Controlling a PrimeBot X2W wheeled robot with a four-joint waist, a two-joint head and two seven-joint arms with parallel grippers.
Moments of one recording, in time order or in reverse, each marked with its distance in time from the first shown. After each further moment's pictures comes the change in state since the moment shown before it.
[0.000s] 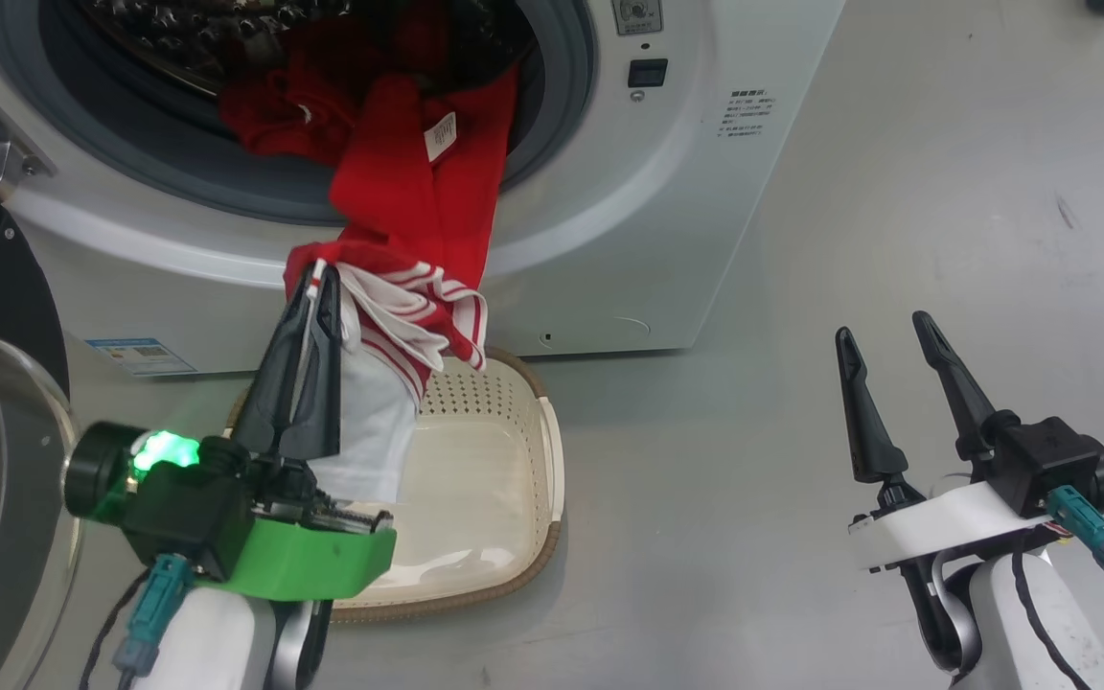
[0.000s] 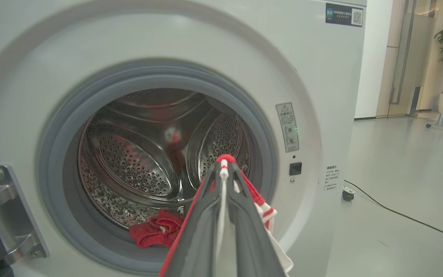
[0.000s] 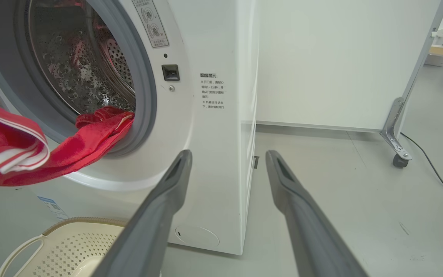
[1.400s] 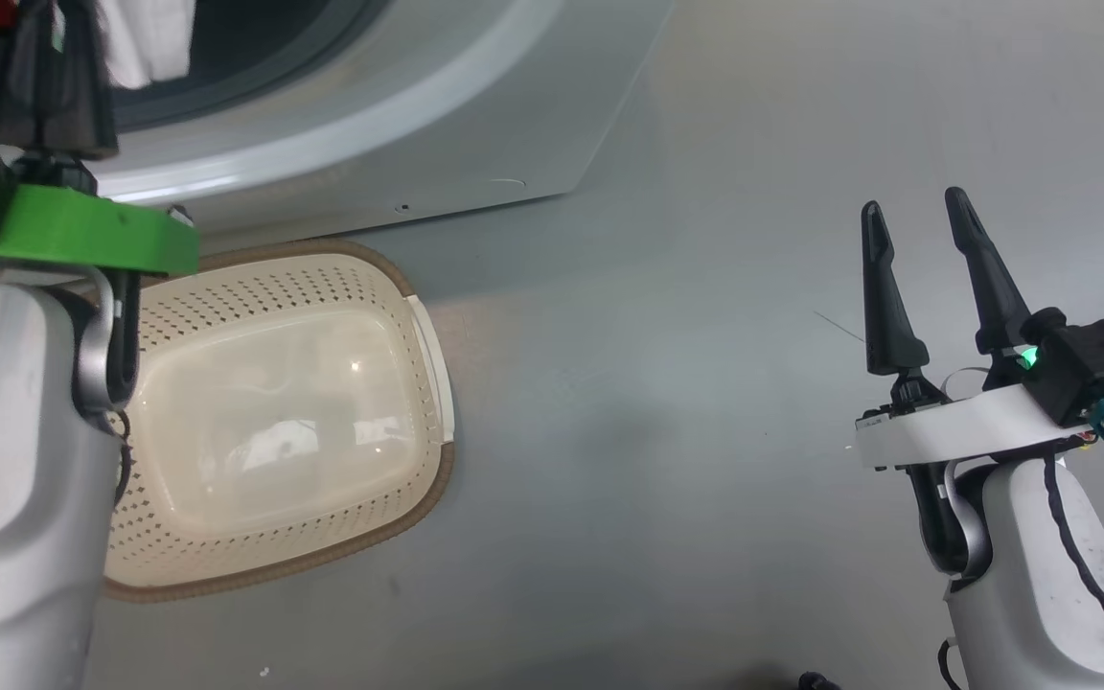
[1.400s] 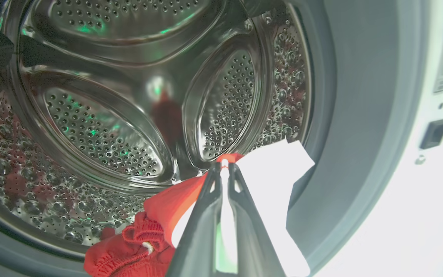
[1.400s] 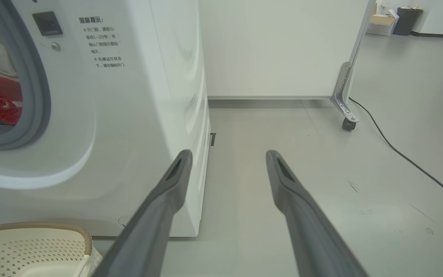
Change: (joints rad) left arm -0.522 0.143 0.080 0.425 -0.101 -0.082 0.009; right arm -0.162 0.004 -0.005 -0.029 0.057 -0.021 0.000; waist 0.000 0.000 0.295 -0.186
